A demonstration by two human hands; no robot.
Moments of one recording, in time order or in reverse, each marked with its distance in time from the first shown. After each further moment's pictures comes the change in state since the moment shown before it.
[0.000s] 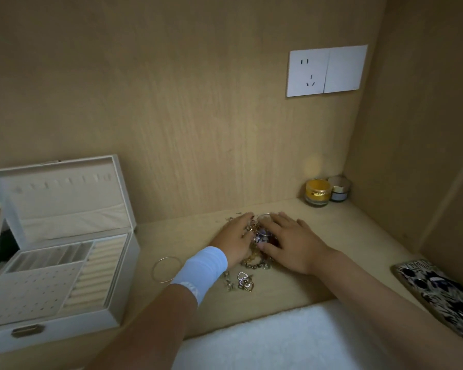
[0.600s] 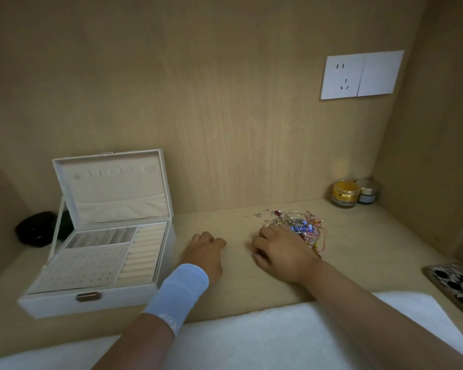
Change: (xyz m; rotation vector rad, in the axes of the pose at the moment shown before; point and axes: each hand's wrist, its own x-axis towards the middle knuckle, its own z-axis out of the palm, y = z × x) left_hand -0.085 -0.074 -0.047 0.562 0.042 -0.227; right_hand 0.009 -0.076 0.034 -0.254 0.352 -0.408
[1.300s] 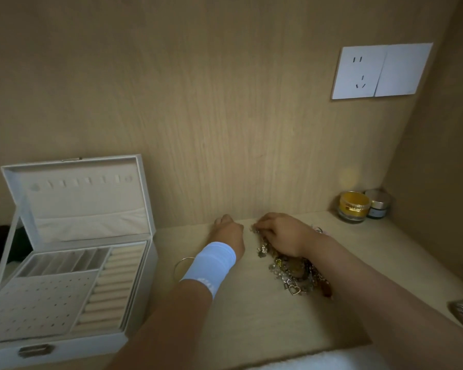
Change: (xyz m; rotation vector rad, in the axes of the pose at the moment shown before) left_hand 0.118 0.049 -0.002 -0.106 -0.011 -0.001; right_hand 0.068 0.085 0.018 0.383 -0.372 0.279
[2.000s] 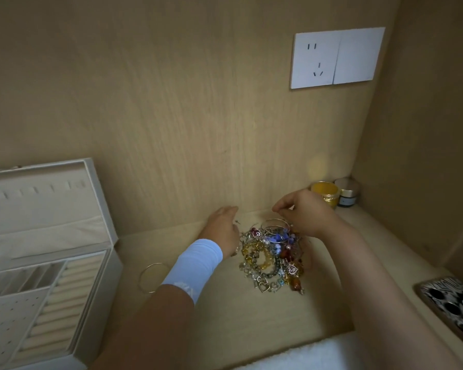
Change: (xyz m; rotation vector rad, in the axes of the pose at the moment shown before) left_hand 0.003 0.043 0.003 -0.291 0.069 0.180; right_hand -0.051 0.054 -0.051 0.243 0.307 0.333
